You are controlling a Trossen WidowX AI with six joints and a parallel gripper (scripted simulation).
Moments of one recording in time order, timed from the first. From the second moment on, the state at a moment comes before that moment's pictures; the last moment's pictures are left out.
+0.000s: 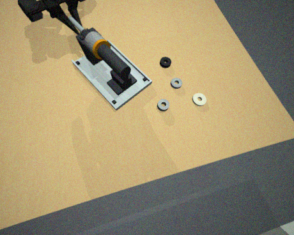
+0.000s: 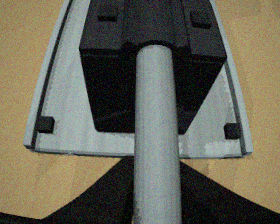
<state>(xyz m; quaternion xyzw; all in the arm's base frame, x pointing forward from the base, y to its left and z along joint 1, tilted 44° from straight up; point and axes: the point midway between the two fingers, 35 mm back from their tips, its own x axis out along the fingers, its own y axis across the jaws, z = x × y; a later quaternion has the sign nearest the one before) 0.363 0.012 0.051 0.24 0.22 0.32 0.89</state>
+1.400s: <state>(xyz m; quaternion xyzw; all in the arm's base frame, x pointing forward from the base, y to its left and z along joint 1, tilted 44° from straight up) 0.359 0.010 0.049 0.24 0.22 0.32 0.89</state>
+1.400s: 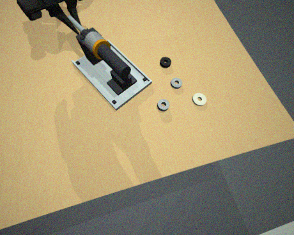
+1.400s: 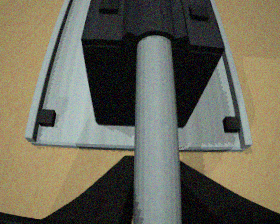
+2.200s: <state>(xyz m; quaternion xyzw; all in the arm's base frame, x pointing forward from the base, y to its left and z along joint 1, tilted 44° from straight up) 0.356 0.009 0.048 0.24 0.22 0.32 0.89</state>
